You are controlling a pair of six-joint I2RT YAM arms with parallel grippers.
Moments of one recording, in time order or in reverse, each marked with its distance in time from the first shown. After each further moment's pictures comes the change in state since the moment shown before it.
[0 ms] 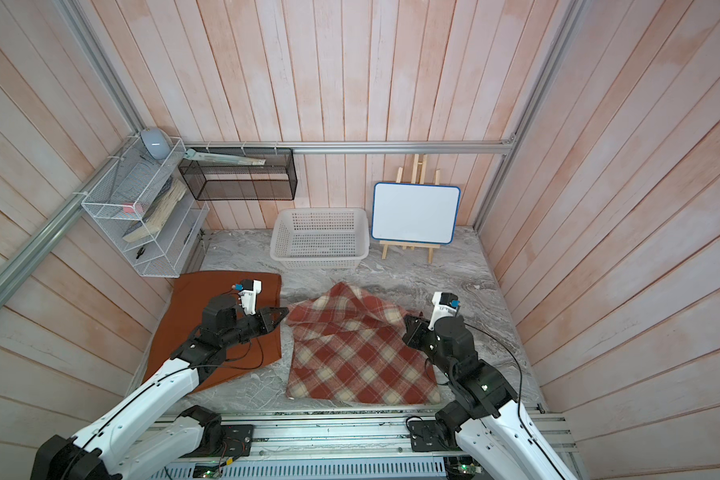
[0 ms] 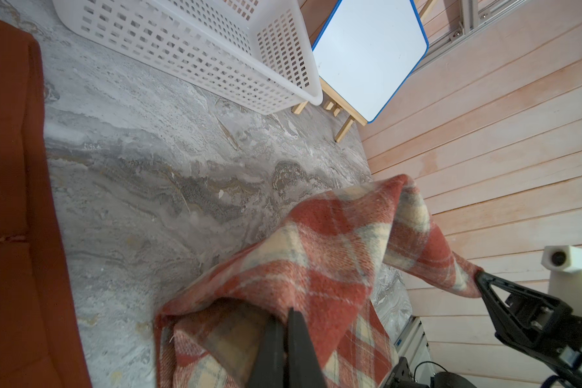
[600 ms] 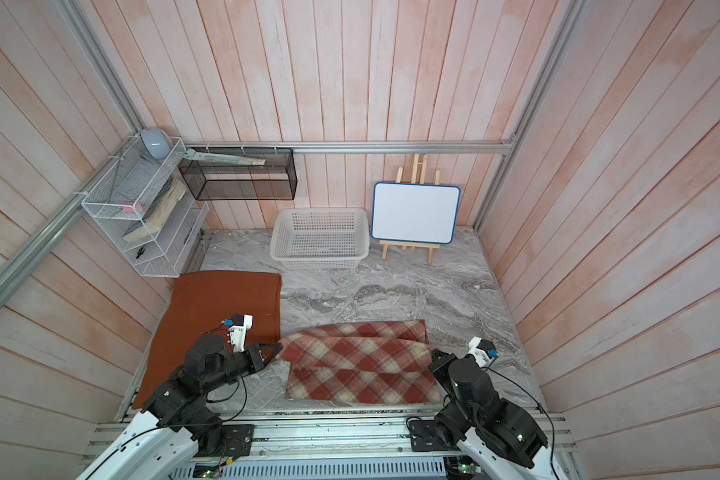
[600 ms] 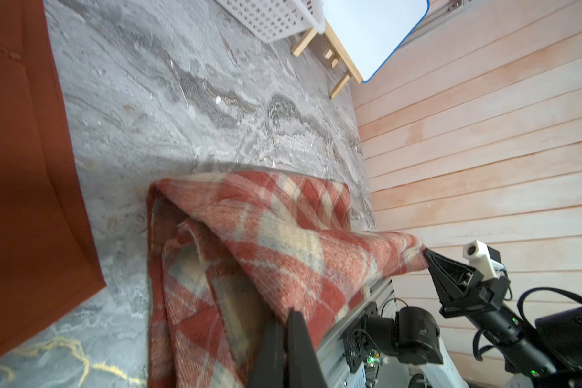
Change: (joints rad) left arm -0.189 -0.483 -0.166 -0.330 -0.087 -0.183; right arm 0.089 -0.400 -0.065 -0.463 0.271 0.477
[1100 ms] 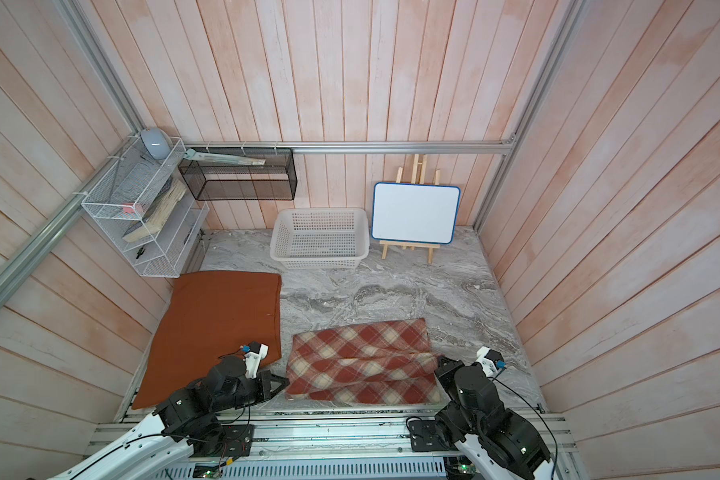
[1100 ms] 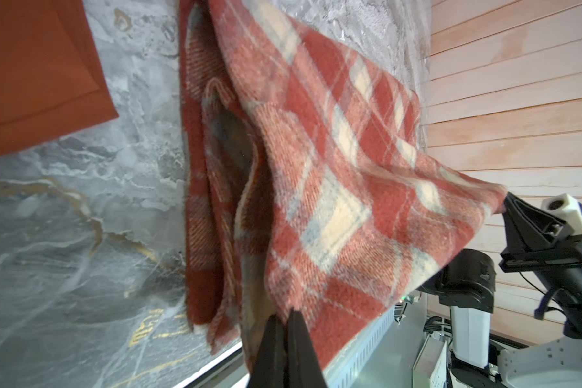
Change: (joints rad) left arm -0.264 -0.029 -0.146 -0.100 -0.114 -0.162; right arm -0.088 -0.052 -0.022 -0.057 -0.056 0.023
